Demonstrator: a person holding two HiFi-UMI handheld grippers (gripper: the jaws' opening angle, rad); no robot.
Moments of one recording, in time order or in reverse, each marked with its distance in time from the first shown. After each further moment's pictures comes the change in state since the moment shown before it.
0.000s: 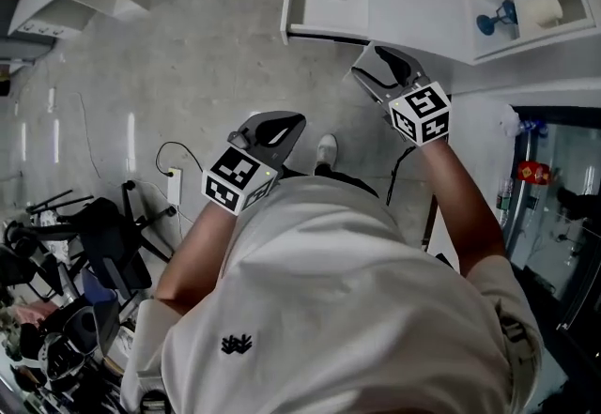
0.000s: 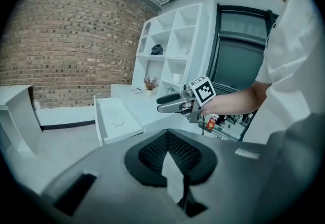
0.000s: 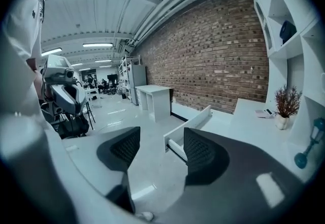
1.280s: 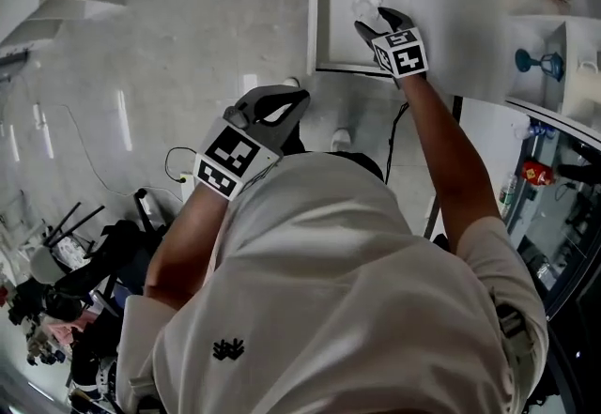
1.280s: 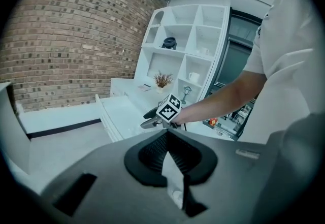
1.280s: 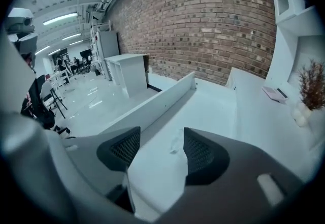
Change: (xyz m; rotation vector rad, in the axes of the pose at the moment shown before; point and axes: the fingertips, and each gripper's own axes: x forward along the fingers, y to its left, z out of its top) left arm 0.072 0.276 0.065 -0.001 0.106 -0.149; right arm 0.309 -0.212 -0.059 0.101 0.370 -0.200
